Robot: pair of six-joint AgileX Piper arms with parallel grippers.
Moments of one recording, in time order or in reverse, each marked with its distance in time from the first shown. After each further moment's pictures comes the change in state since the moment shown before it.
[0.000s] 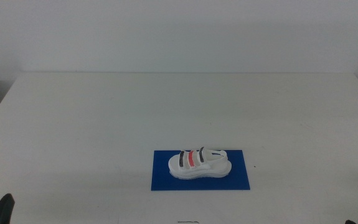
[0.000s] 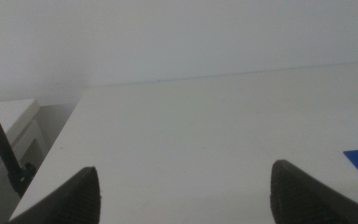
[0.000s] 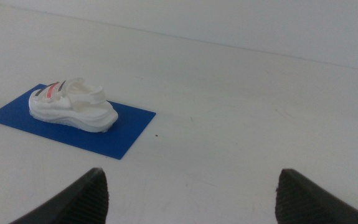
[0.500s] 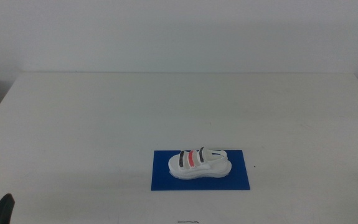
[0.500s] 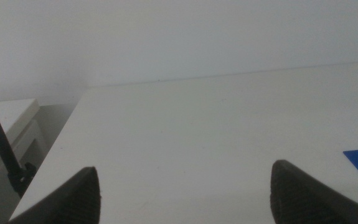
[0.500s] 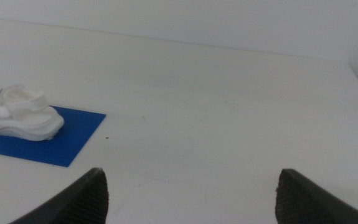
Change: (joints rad) left arm 0.000 0.000 0.000 0.000 0.000 0.000; right arm -0.152 0.000 0.000 -0.001 0.003 0.000
